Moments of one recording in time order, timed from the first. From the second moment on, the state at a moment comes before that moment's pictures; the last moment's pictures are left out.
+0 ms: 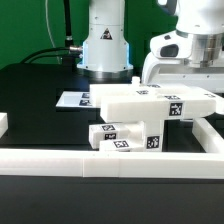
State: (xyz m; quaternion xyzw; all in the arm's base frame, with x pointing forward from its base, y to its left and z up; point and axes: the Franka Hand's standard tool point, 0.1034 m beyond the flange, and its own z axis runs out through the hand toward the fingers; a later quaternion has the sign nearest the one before) arm 0.454 0.153 0.015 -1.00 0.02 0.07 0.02
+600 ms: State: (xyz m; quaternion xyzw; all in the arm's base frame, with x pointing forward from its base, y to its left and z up) arm 0.455 0.152 0.009 -1.00 0.02 0.07 0.02
